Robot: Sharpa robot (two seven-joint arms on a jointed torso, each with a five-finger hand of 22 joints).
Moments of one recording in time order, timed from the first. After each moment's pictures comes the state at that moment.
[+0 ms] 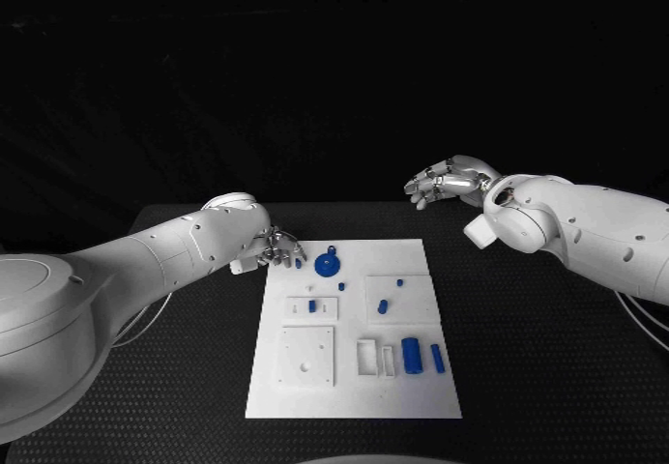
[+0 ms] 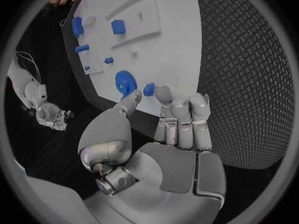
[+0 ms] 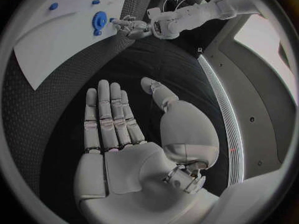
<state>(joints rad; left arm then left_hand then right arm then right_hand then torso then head) 1.28 -0.32 -0.21 0.65 -0.97 0.26 -0.38 0.70 -0.10 0.54 -0.08 0.05 0.90 0.07 0.49 0.53 1.29 -0.05 0.85 0.76 1.21 -0.15 1.29 0.85 0.14 1.01 -0.16 1.20 1.27 1.31 -0.67 -0.04 1.08 -0.58 -0.06 0.12 0.96 -0.11 0.46 -0.28 0.46 0.85 0.18 0.26 0.52 0.97 0.10 0.63 0.17 0.99 0.08 0.48 0.74 0.25 0.71 0.23 0.32 1.27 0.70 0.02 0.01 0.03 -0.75</state>
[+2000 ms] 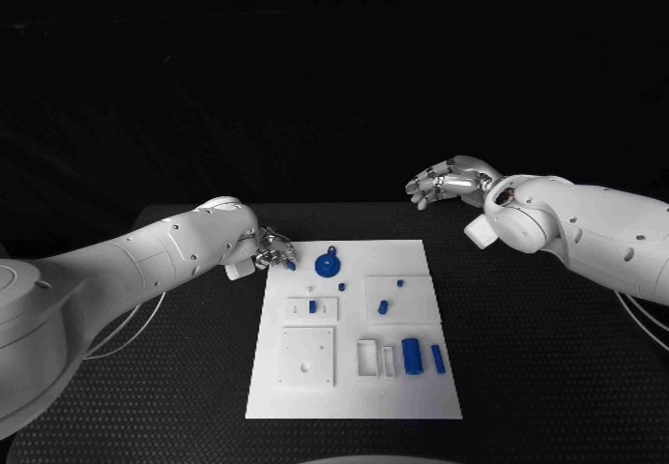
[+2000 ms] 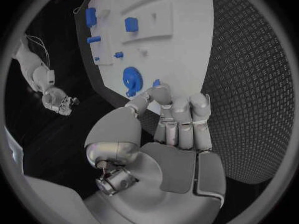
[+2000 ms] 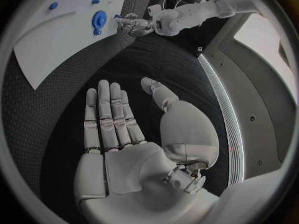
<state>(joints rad) 1.29 -0.41 -0.20 0.75 -0.83 0.19 -0.37 0.89 0.07 0.54 -0.22 0.20 0.99 0.04 0.65 0.56 1.35 -0.09 0.87 0.73 1.22 -0.18 1.33 0.85 0.12 1.03 -0.17 1.21 1.28 1.31 -0.68 -0.04 1.08 -0.57 -0.06 0.12 0.96 -0.11 0.46 -0.28 0.46 0.85 0.19 0.26 0.52 0.97 0.10 0.63 0.17 0.99 0.08 0.48 0.74 0.25 0.70 0.23 0.32 1.27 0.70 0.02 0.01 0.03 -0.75</state>
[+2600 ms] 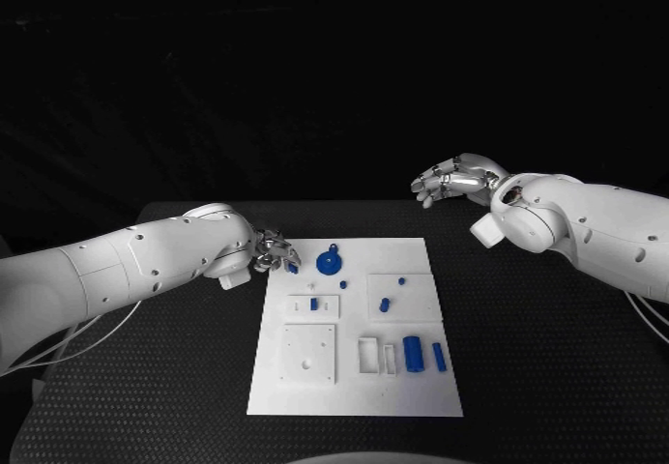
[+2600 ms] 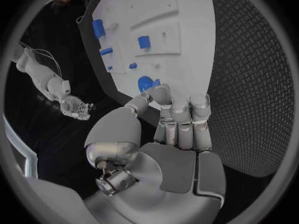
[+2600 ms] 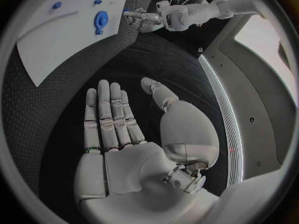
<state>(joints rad) 1.31 -0.60 -0.21 1.12 -0.91 0.05 -0.39 0.90 0.06 0.54 -0.23 0.21 0.99 0.04 0.67 0.56 1.36 -0.10 0.87 0.73 1.23 -0.18 1.33 0.85 0.12 1.03 -0.17 1.21 1.28 1.31 -0.70 -0.04 1.10 -0.58 -0.07 0.12 0.96 -0.11 0.46 -0.28 0.46 0.85 0.19 0.26 0.52 0.97 0.10 0.63 0.17 0.99 0.08 0.48 0.74 0.25 0.70 0.23 0.32 1.27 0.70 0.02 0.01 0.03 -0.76</state>
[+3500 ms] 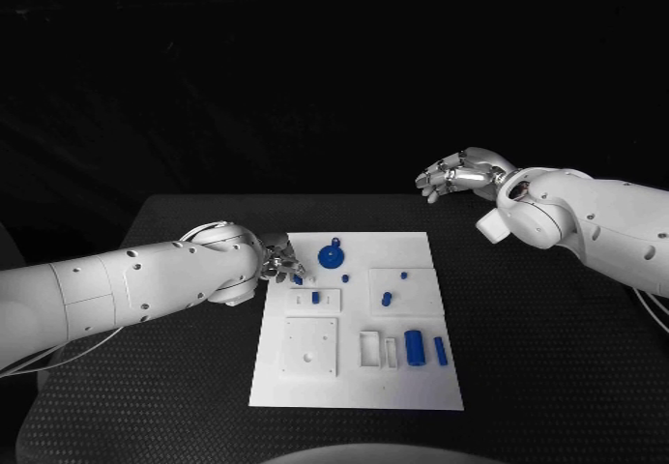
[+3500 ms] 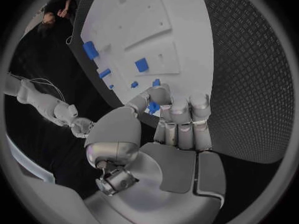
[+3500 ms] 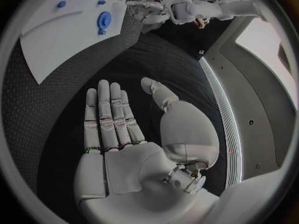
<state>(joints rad) 1.28 -0.68 -0.24 1.33 -1.12 -0.09 -0.43 0.91 0.05 0.54 -0.23 0.21 0.99 0.04 0.67 0.56 1.38 -0.10 0.87 0.72 1.25 -0.18 1.33 0.85 0.12 1.05 -0.17 1.21 1.28 1.31 -0.71 -0.04 1.11 -0.61 -0.07 0.12 0.96 -0.11 0.46 -0.28 0.46 0.85 0.19 0.26 0.52 0.97 0.10 0.63 0.17 0.99 0.08 0.47 0.74 0.25 0.70 0.23 0.32 1.27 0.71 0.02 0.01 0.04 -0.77</state>
